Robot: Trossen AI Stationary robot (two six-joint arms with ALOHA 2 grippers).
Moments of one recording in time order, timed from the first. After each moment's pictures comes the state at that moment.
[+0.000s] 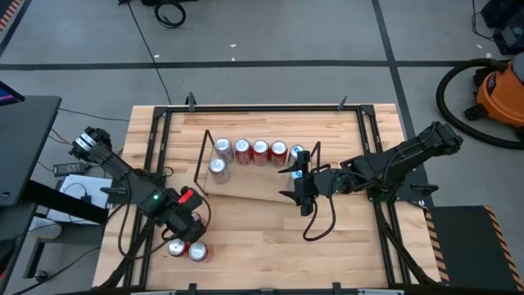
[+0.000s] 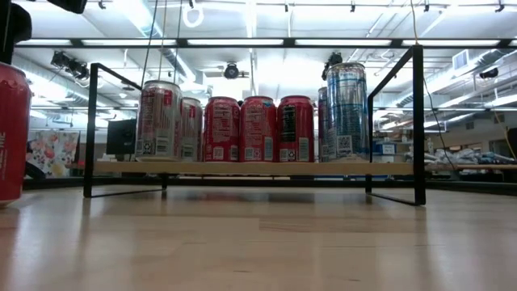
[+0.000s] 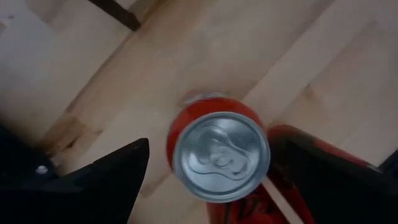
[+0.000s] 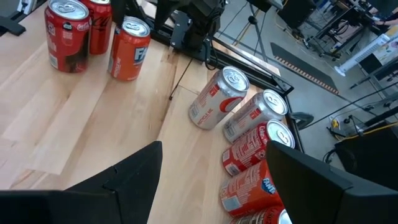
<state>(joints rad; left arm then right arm) -0.68 1.34 1.09 -1.15 -0.16 -1.42 0.36 1.35 1.14 -0.31 0.50 -0.24</state>
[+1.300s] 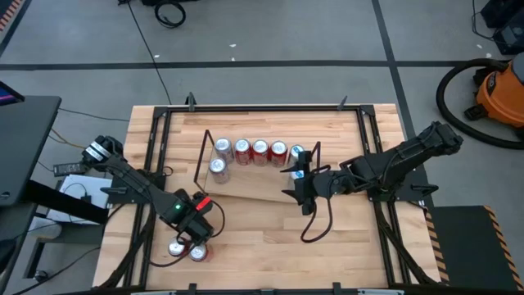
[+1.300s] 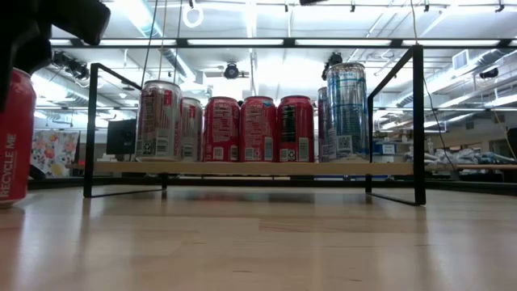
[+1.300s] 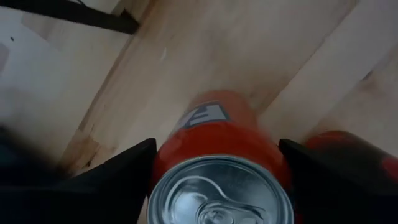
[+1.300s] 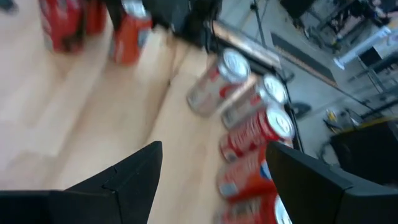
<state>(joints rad) -0.62 1.52 1.09 -1.14 -0.13 -1.25 0.37 1.35 1.14 -0.36 0.51 -0.24</state>
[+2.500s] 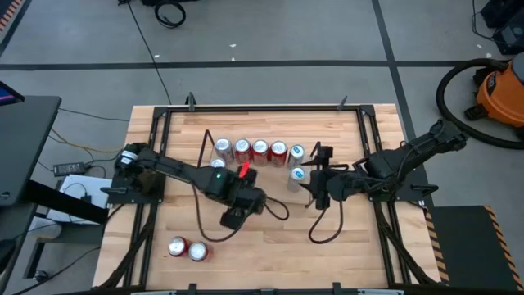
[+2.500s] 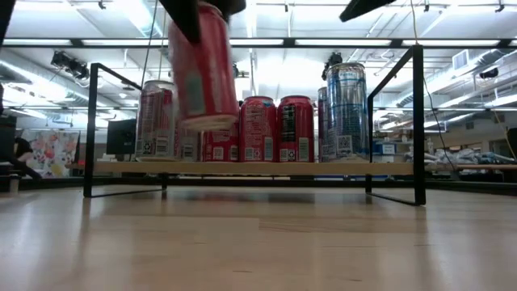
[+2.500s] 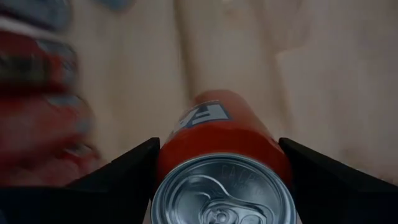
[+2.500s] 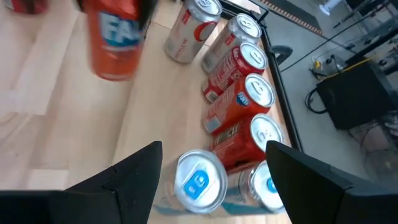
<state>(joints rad) -0.31 1.83 1.76 -1.21 -0.22 0.01 0.42 1.25 1.14 -0.69 0.66 0.02</state>
